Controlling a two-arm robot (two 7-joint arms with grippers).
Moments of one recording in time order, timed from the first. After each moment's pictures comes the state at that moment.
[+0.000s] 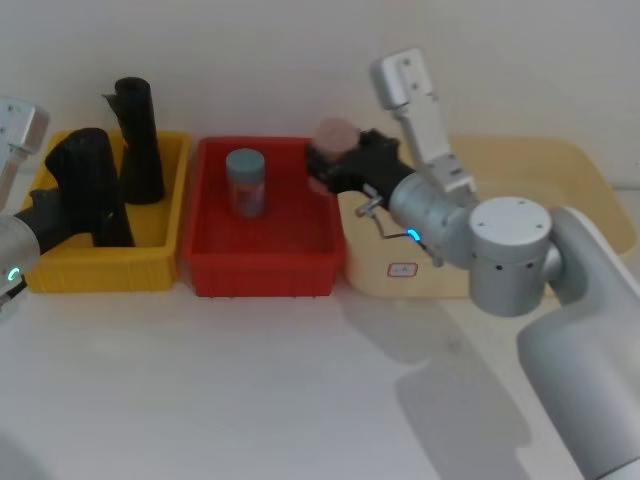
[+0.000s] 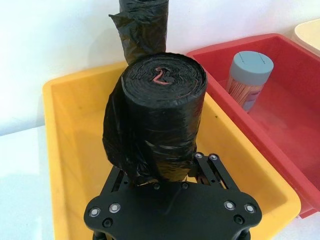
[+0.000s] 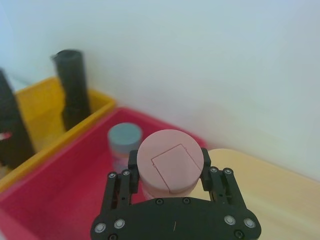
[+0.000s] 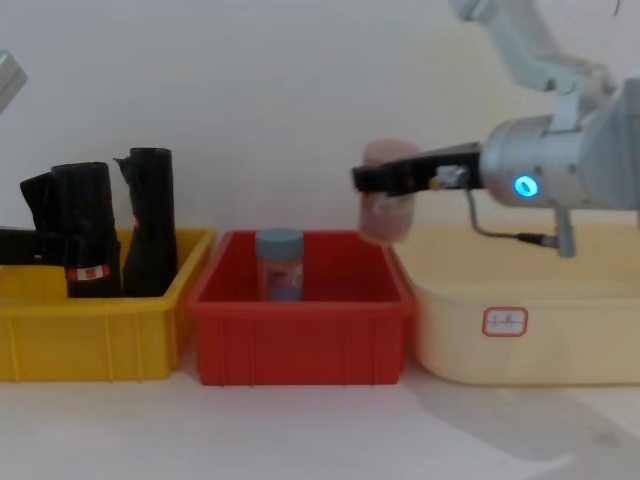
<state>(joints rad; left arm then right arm) -0.47 0.39 0.24 -1.33 -0.37 0.35 -0.30 0.56 0.10 -0.40 -1.33 0.12 0.36 0.20</state>
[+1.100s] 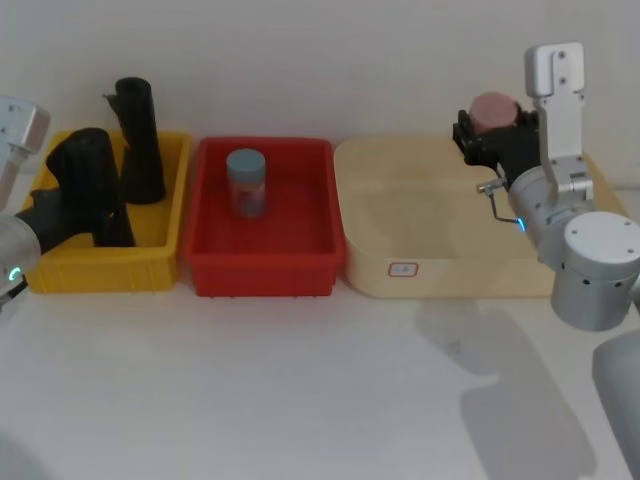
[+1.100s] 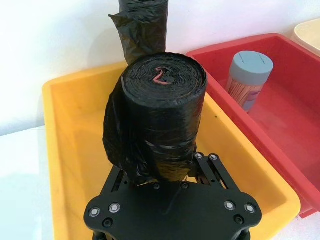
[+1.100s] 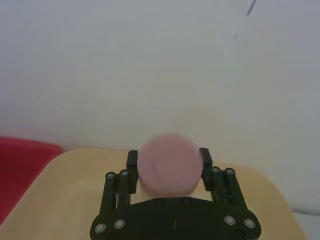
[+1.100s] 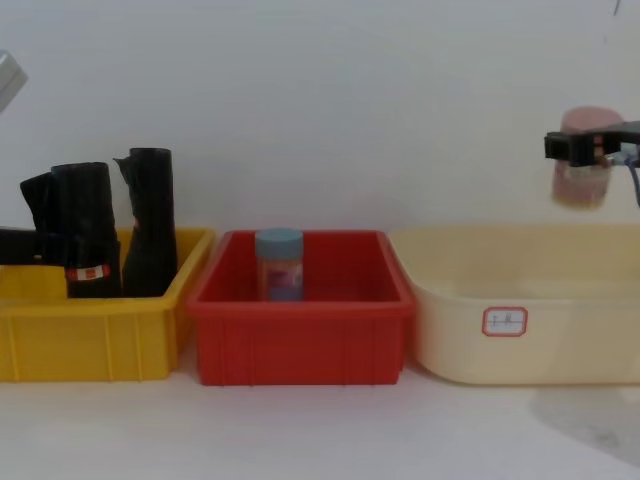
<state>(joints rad) -0.47 0.39 0.24 -1.33 -0.37 0.35 -0.30 0.47 0.14 -0.21 -1.41 0.05 0.31 -0.05</state>
